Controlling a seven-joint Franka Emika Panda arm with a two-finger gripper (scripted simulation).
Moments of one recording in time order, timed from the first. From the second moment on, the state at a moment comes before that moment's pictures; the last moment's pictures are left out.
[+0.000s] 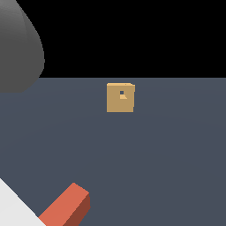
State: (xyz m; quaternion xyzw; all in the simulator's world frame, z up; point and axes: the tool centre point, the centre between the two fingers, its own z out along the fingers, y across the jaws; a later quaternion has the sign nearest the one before) arm -0.112 -0.279 0.020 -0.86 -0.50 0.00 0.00
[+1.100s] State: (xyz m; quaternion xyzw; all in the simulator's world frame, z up) arm 0.032 0.031 0.074 -0.75 -0.66 0.00 0.00
